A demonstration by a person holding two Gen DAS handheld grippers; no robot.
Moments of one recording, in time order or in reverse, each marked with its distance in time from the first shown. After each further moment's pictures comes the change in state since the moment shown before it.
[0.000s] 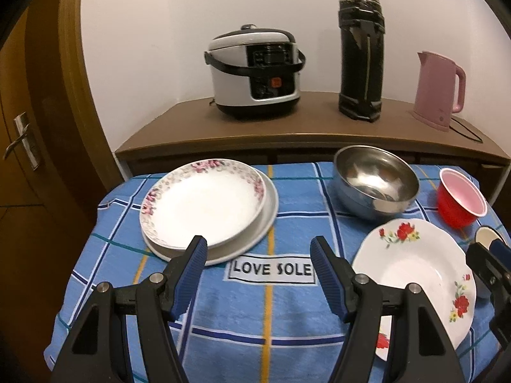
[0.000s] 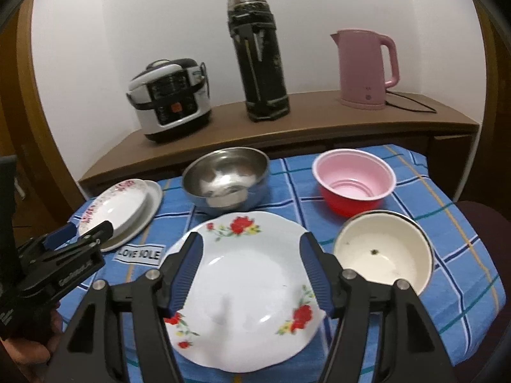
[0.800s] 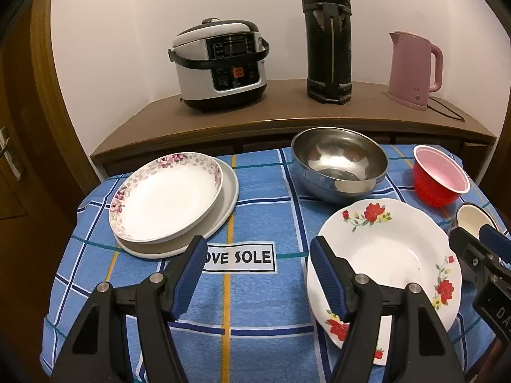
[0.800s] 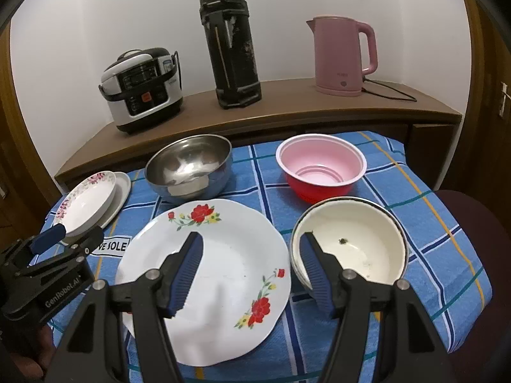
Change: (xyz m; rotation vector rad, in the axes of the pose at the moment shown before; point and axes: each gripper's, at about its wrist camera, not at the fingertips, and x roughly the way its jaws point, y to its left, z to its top) left arm 0.000 -0.035 -0.007 0.067 0.035 -0.059; right arm 0.003 -0.022 -0.002 0.022 0.045 -0.069
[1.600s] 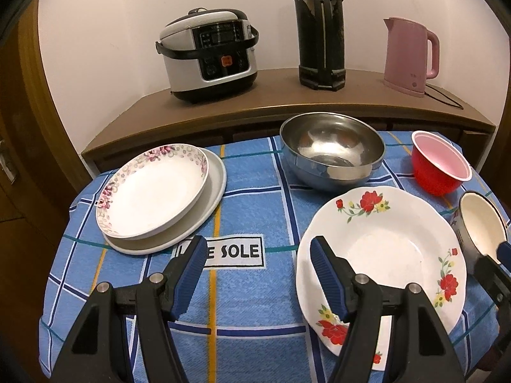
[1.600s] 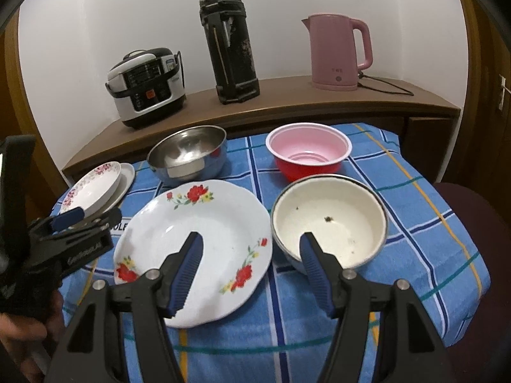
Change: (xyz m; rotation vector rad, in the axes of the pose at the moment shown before) left arm 0.014 -0.011 -0.003 0.025 0.042 -0.010; right arm -0.025 -0.018 -0.027 -0.007 -0.005 0.030
